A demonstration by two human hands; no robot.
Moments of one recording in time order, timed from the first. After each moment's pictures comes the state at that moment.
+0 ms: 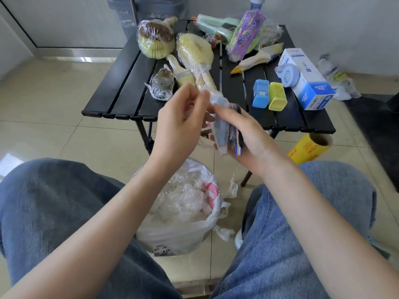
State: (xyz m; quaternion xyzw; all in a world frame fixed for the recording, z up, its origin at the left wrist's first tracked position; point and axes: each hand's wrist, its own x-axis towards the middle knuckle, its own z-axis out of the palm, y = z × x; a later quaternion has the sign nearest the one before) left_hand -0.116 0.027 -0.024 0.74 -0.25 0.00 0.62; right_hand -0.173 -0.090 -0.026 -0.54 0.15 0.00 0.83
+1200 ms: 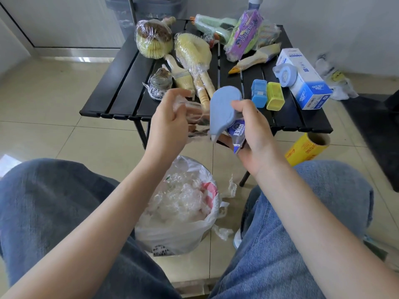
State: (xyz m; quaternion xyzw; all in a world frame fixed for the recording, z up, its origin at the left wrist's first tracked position) left_hand -0.102 0.034 -0.036 0.77 -0.16 -0.06 0.62; right_hand -0.171 -0.088 -0.025 -0.49 0.26 -0.12 0.82
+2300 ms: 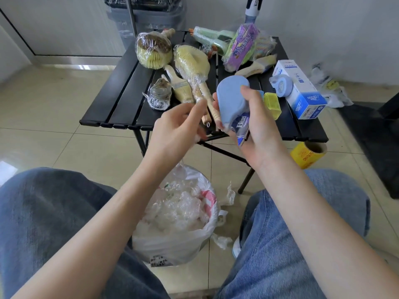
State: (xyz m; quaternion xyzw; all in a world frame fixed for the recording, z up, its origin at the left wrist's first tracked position) left_hand -0.109 0.031 -0.013 0.79 -0.20 -0.11 0.57; right_hand -0.152 -0.101 -0.011 -0.51 0.24 -0.15 0.81
